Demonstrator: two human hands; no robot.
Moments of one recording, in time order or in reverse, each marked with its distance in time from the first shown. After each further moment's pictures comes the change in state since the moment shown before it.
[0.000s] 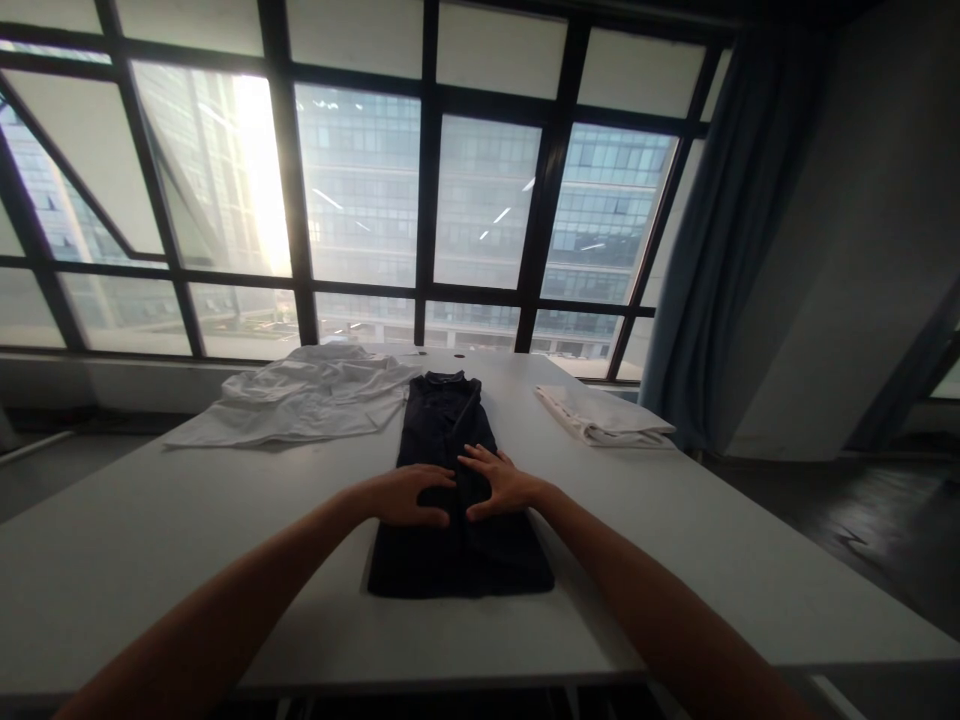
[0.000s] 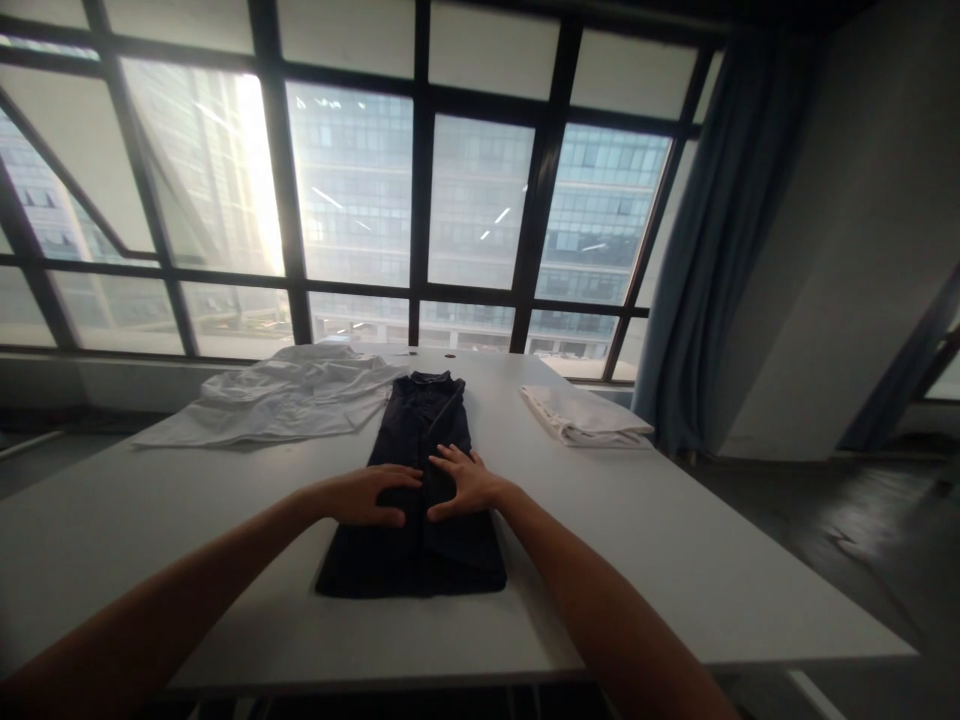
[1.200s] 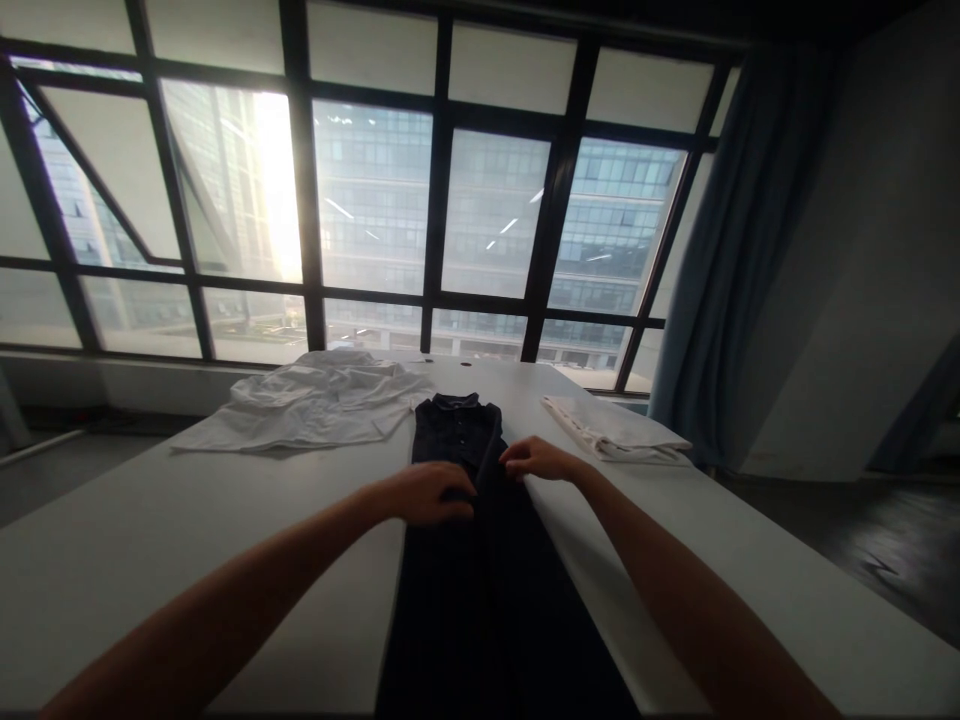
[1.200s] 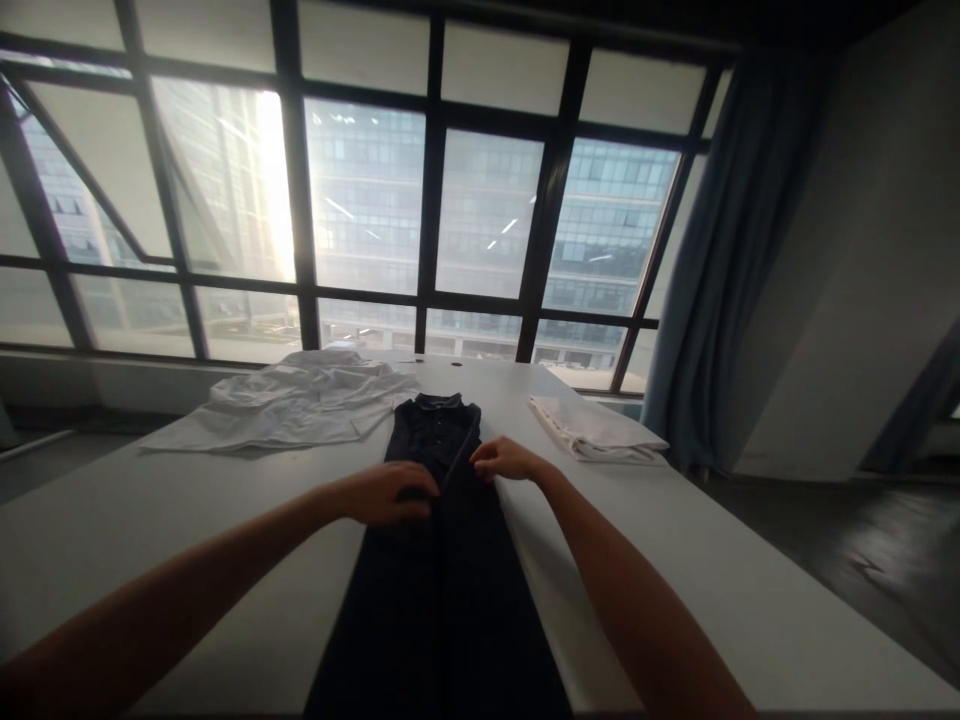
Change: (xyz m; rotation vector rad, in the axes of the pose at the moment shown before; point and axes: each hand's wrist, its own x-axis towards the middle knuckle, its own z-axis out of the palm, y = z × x) left_hand 0.014 0.023 -0.022 -0.023 0.178 0.171; right_hand 0.008 0.060 -0.049 0.399 0.091 0.092
